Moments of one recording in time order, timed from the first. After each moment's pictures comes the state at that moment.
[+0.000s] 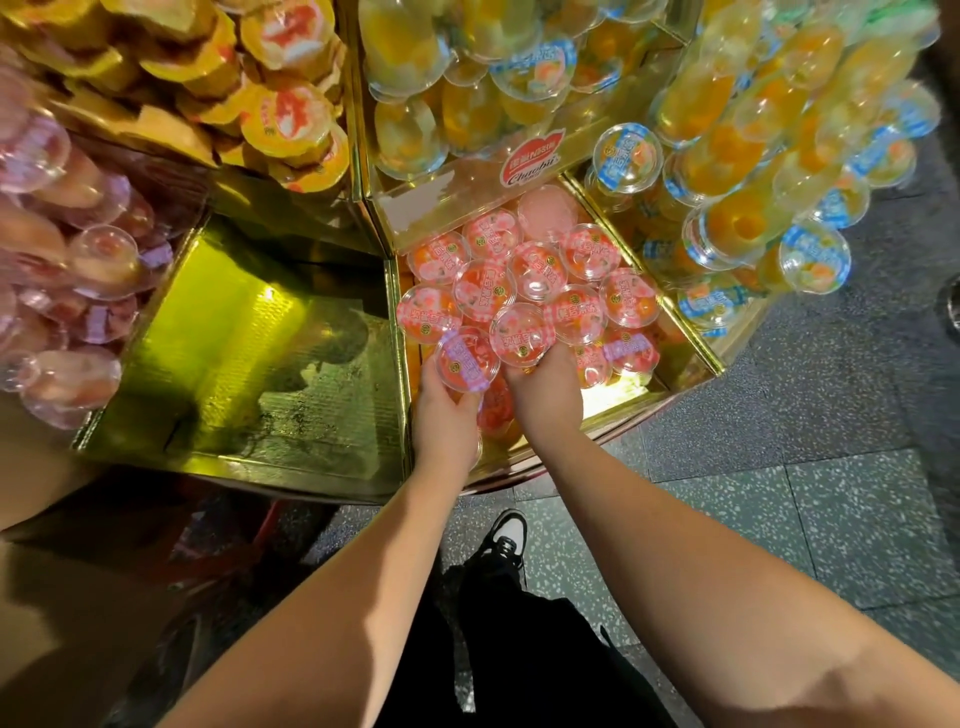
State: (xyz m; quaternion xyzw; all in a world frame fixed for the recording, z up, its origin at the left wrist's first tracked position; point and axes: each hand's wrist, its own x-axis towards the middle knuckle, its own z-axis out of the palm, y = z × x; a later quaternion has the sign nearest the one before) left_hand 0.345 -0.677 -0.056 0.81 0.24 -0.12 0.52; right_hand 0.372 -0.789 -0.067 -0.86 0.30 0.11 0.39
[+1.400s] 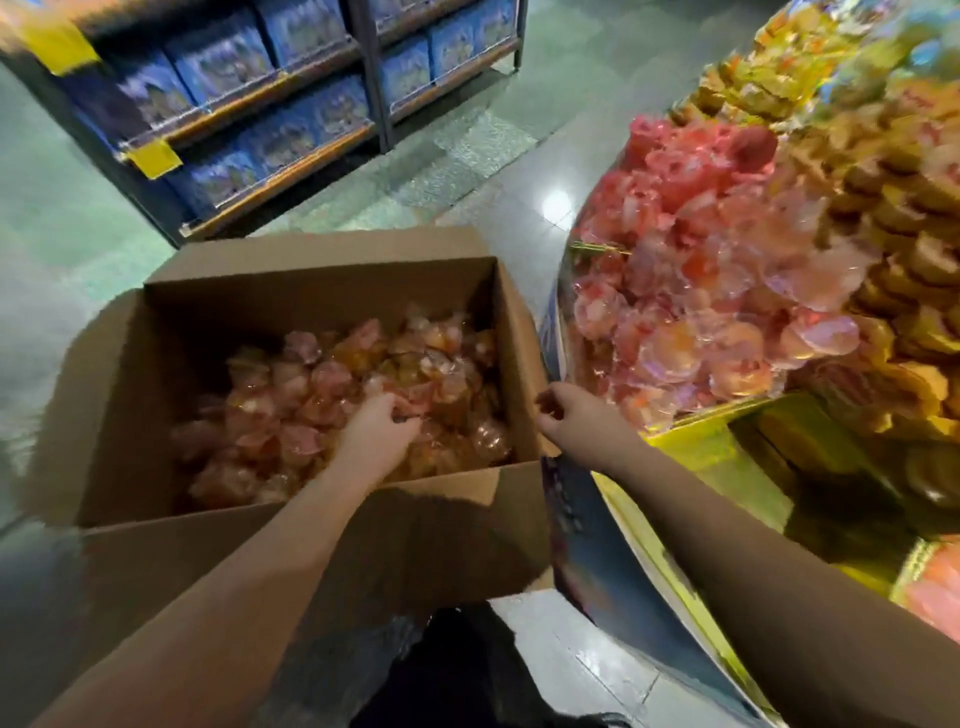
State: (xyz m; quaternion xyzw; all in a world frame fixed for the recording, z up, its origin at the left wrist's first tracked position) left_hand 0.130 -0.103 0.057 0.76 0.49 -0.02 0.42; right_hand 0.315 -0.267 0.093 -0.87 -0.35 0.32 0.15
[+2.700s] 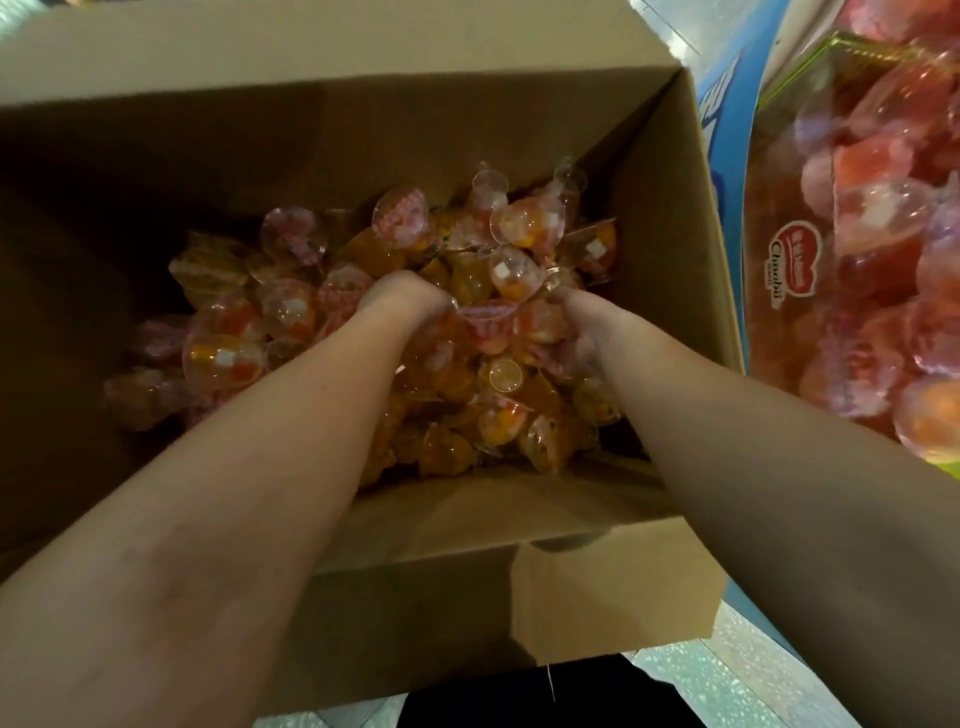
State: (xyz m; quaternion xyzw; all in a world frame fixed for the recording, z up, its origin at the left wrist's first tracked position) left_hand 0.213 0.105 -0.141 0.68 0.55 -0.28 0.39; right_hand 0.337 -0.043 -0.150 -0.66 0.29 0.59 0.35
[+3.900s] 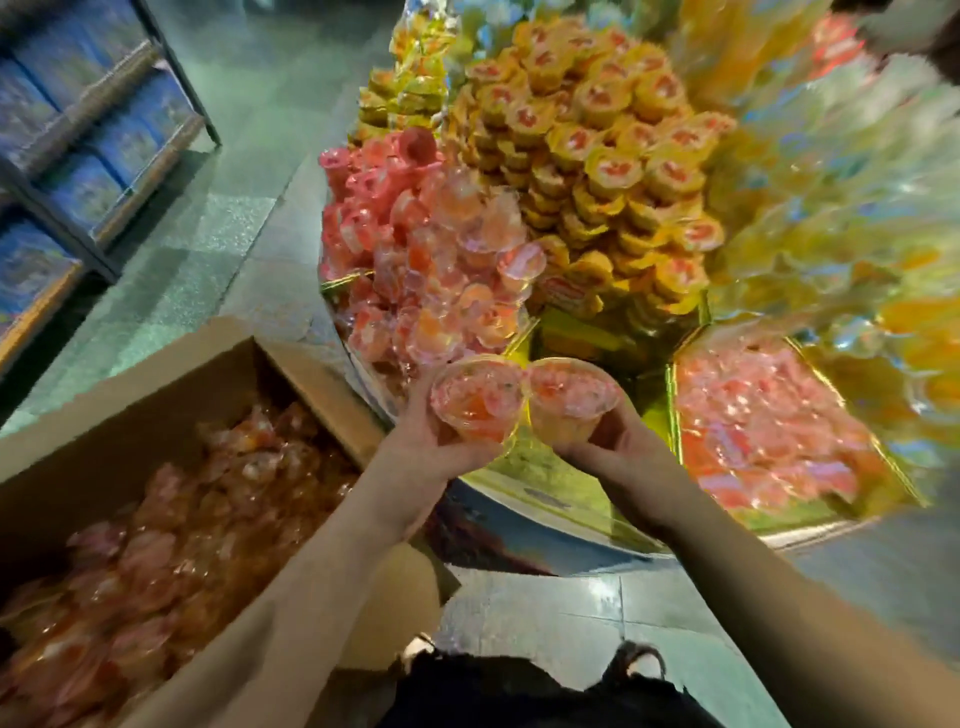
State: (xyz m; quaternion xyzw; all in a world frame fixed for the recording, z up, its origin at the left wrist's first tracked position) left_hand 0.242 -0.271 0.162 0.64 0.08 -0.10 0.76; right_hand 0.277 -0.483 0.170 -0.70 -0.05 0.21 0.68
